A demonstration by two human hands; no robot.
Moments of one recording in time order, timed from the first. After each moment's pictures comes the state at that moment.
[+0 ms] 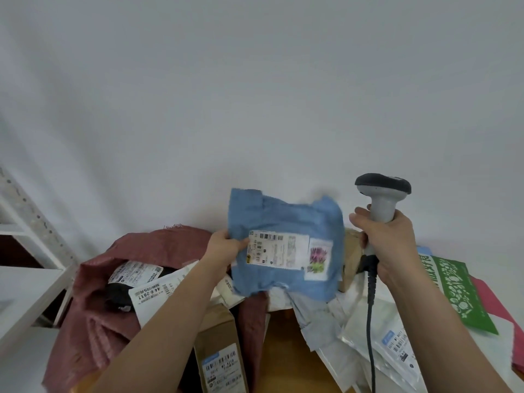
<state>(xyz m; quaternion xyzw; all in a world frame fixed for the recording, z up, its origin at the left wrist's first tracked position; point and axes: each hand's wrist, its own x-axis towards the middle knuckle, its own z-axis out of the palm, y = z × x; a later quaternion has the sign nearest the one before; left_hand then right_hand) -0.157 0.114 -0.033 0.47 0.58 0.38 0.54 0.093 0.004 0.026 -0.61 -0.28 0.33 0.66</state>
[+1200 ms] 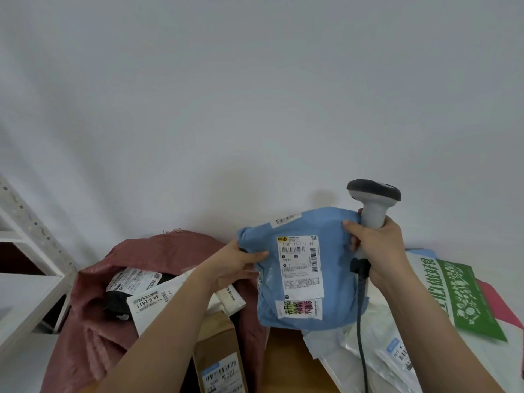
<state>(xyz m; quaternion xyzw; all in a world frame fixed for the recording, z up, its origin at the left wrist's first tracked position) -0.158 0.117 -0.037 0.53 0.42 0.26 0.69 0.089 0.023 0.015 -0.63 -0.27 0.34 0.64</state>
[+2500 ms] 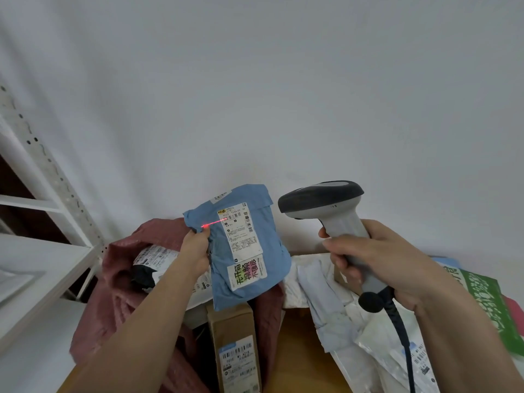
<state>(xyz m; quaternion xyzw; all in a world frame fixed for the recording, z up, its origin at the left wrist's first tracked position) -0.251 0.147 -0.071 0.26 0.54 0.55 0.59 0.019 -0.039 0.090 -0.55 -0.54 0.51 0.38</state>
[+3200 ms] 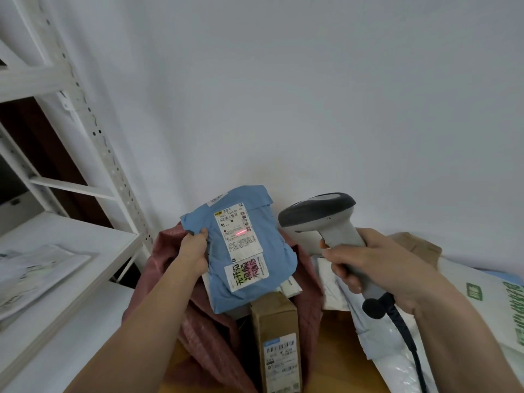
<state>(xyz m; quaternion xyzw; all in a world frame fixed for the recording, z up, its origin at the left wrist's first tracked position) -0.353 0.136 -0.074 0.20 0.59 0.56 0.55 -0.054 -0.017 0.074 -0.54 -0.57 0.53 0.31</state>
